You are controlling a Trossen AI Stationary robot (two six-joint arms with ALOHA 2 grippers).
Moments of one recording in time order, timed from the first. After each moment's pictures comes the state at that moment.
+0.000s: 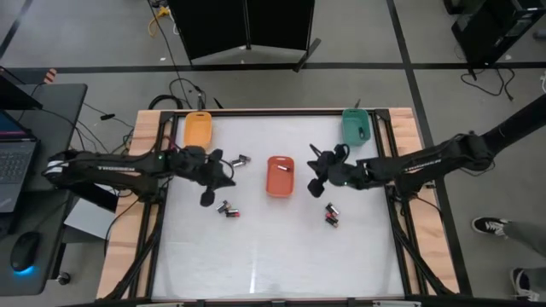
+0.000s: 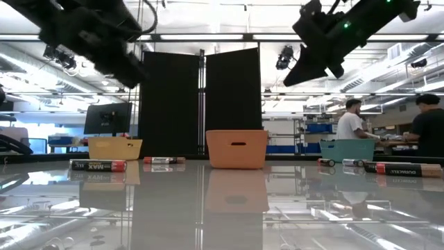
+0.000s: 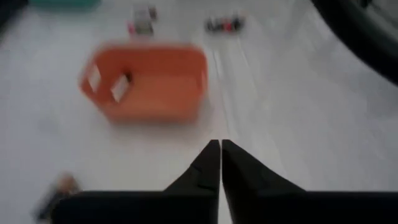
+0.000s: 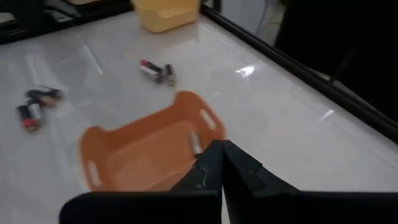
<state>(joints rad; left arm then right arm) 0.12 0.91 0.50 -0.16 0.20 0.06 0.11 1.23 0.72 -0.16 0.62 0.45</state>
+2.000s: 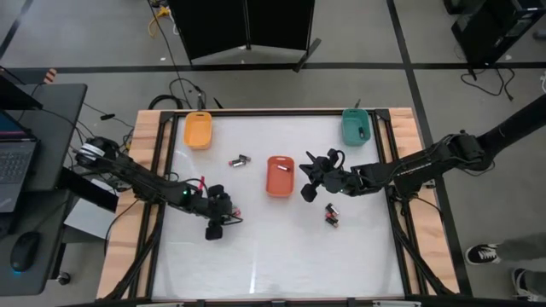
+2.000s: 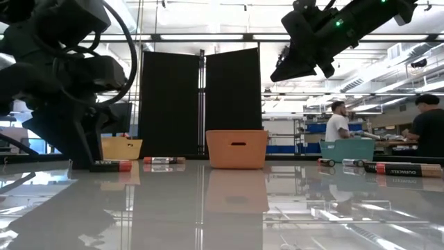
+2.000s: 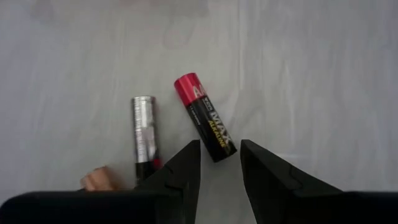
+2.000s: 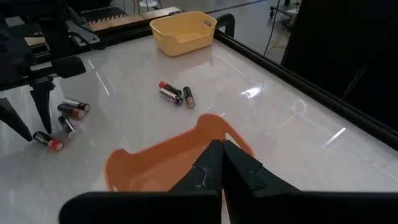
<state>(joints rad) -0.35 1.36 0.50 -0.14 -0.15 -0.38 0.17 1.33 0.72 0.03 0.69 0.41</state>
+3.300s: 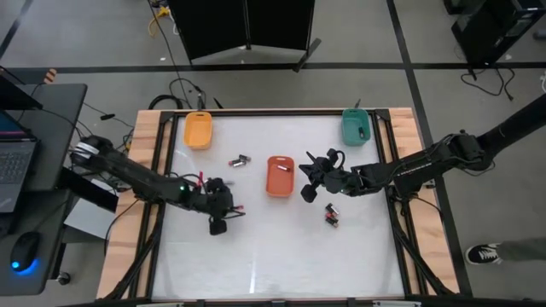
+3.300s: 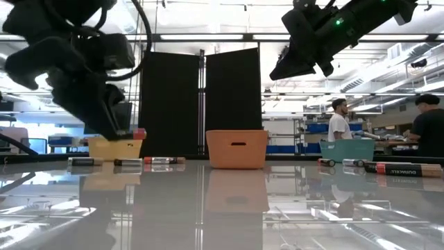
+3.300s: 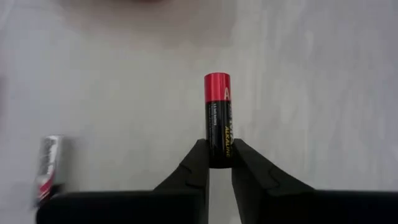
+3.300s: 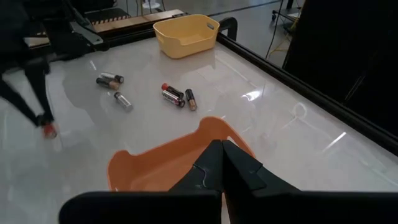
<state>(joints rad) -0.33 1.28 0.59 -0.28 -0.26 -0.42 0.17 1.33 0.72 0.04 0.69 0.39</state>
